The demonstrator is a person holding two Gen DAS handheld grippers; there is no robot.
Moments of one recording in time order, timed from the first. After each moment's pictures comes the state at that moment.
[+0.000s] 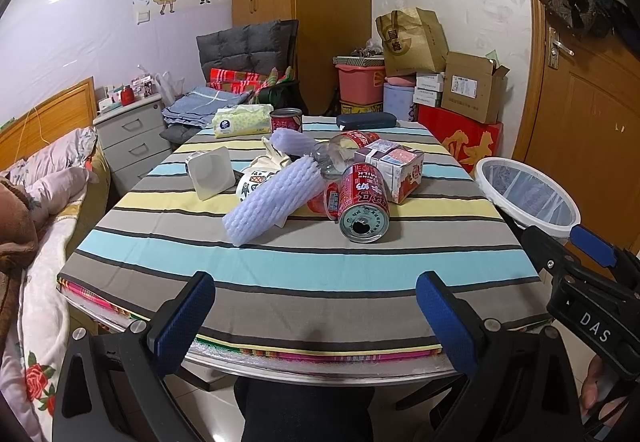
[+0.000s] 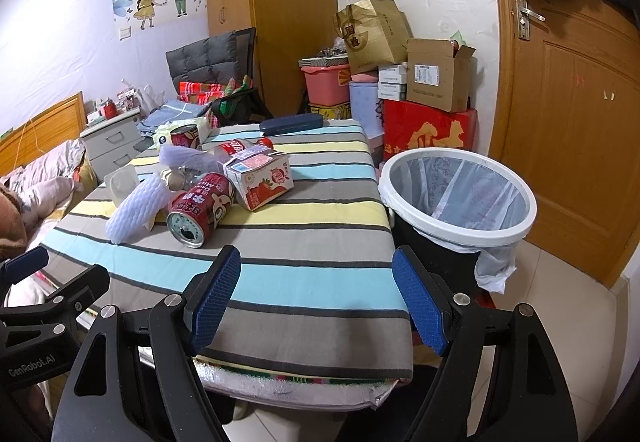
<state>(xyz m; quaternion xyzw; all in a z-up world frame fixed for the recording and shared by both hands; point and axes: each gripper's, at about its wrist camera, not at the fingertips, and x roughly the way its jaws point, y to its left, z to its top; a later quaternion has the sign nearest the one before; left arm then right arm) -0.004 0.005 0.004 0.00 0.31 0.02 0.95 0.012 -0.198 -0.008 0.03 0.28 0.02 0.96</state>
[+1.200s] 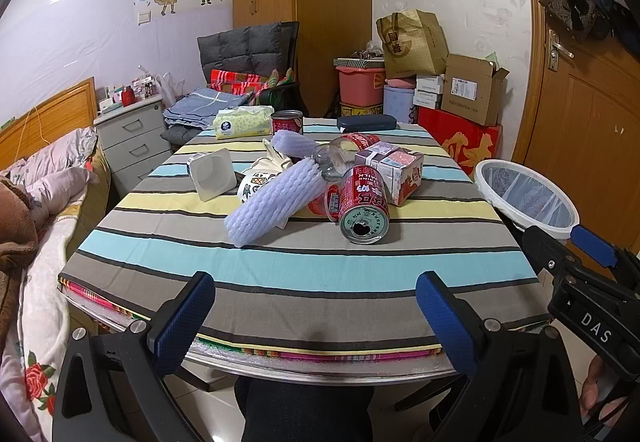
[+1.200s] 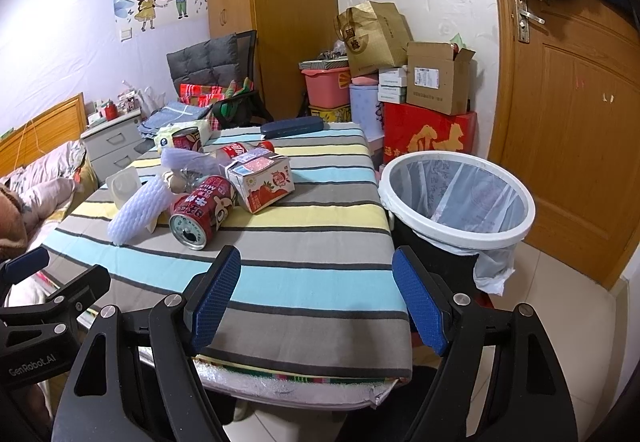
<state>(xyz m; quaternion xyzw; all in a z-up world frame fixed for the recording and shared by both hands) -0.006 0.004 0.005 -0.01 0.30 0.02 0.95 0.011 -0.197 -0.006 0.02 0.27 0.02 0.96</state>
